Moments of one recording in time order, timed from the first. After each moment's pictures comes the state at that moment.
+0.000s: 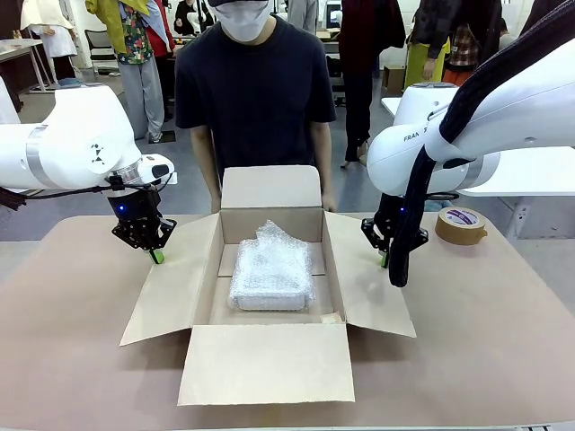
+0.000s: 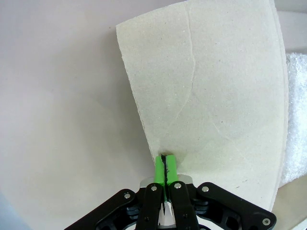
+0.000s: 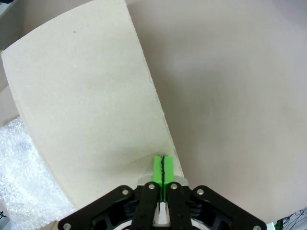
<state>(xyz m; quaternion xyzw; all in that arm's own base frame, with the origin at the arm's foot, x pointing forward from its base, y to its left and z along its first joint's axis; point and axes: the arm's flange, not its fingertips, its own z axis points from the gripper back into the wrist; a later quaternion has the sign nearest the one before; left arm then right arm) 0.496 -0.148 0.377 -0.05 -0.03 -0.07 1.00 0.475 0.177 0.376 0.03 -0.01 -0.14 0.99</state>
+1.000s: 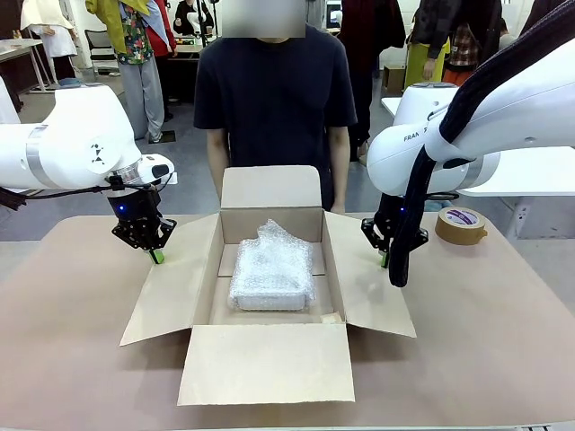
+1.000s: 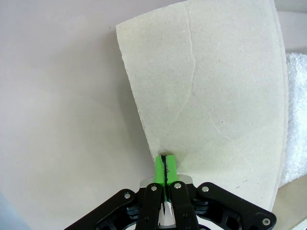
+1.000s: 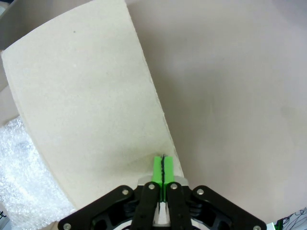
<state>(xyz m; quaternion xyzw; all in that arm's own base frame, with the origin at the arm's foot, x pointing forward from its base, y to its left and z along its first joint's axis) 0.496 -0.148 0.377 -0.05 -0.03 -0.07 1.00 0.475 0.177 0.376 0.03 -0.01 -0.14 0.99</state>
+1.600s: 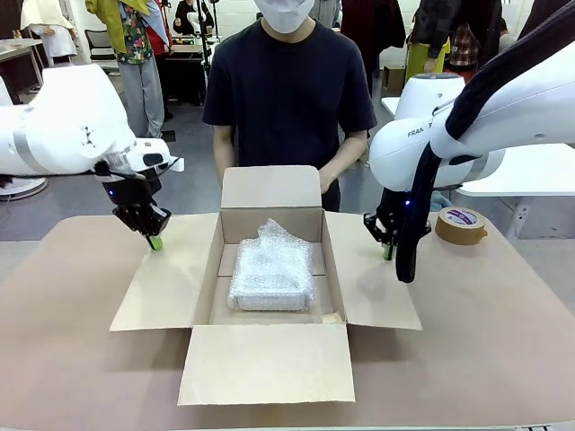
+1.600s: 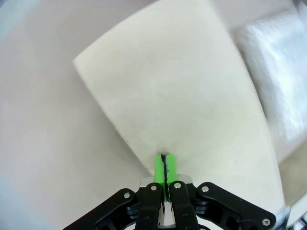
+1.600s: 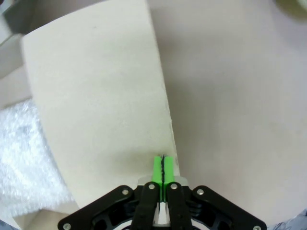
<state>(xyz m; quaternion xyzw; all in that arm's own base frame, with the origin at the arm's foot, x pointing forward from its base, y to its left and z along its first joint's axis) 0.488 -0.149 0.425 -0.05 -0.06 -0.25 0.97 0.471 0.174 0.404 0.02 -0.04 -0.06 1.00</state>
